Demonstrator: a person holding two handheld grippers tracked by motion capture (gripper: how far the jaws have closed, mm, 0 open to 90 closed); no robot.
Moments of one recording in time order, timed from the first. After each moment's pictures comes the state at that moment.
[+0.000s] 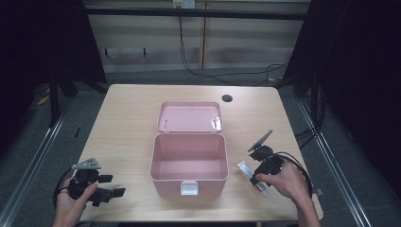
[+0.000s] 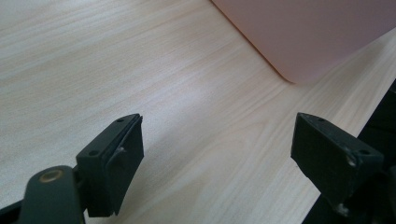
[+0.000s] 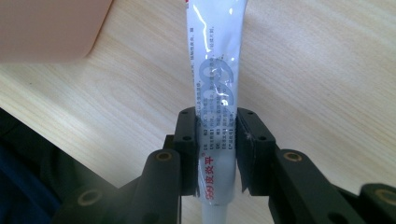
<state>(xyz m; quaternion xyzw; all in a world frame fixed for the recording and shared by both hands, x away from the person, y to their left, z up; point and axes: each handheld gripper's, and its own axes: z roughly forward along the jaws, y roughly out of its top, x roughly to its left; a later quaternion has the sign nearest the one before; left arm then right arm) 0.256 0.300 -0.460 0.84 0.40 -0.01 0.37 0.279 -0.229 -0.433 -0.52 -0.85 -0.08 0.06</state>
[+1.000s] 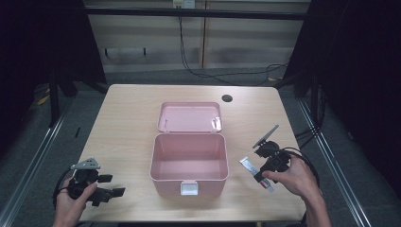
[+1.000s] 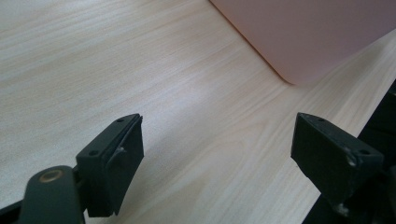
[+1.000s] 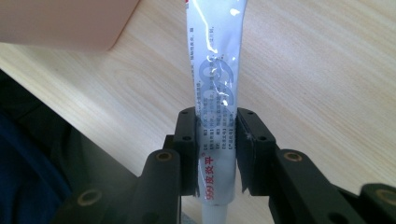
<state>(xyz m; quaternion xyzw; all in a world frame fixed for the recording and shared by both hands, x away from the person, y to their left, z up) 0.256 0.301 -0.460 0.84 0.40 -0.01 0.37 0.273 -0.236 -0.401 -0.49 -0.87 -0.09 0.04</state>
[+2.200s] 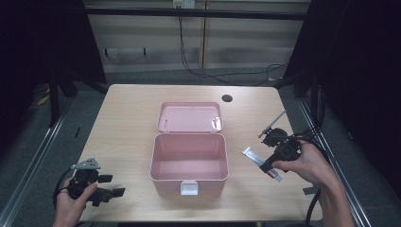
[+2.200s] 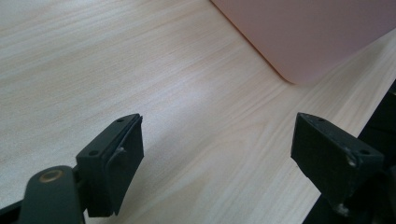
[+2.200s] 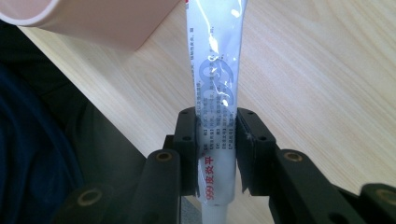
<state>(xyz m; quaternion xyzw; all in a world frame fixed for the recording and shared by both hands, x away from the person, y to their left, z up) 0.256 0.301 -0.461 0.84 0.40 -0.01 0.37 0.278 -0.243 -0.348 -0.43 -0.90 -0.11 0.04</state>
